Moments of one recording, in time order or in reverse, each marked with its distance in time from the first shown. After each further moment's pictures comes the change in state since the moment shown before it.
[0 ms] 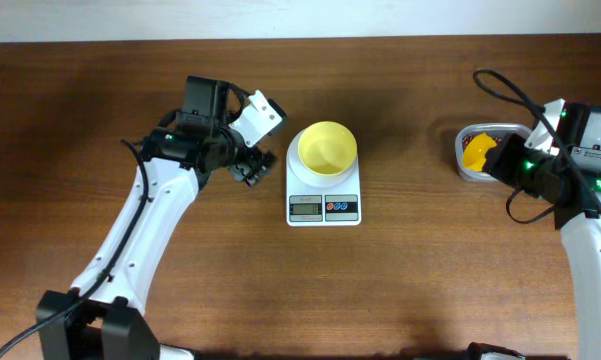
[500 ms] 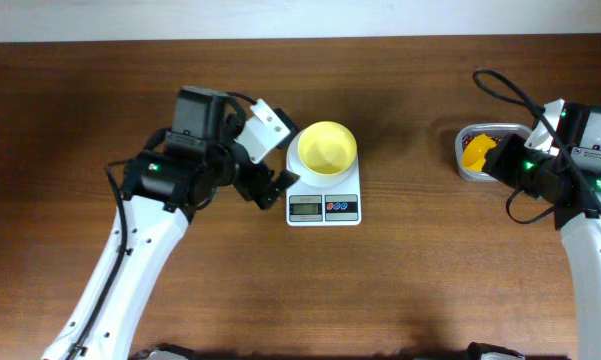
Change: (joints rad) left arm -0.080 -0.195 0.000 -0.106 0.148 -0.102; right arm 0.000 0.000 0.000 0.000 0.000 0.000
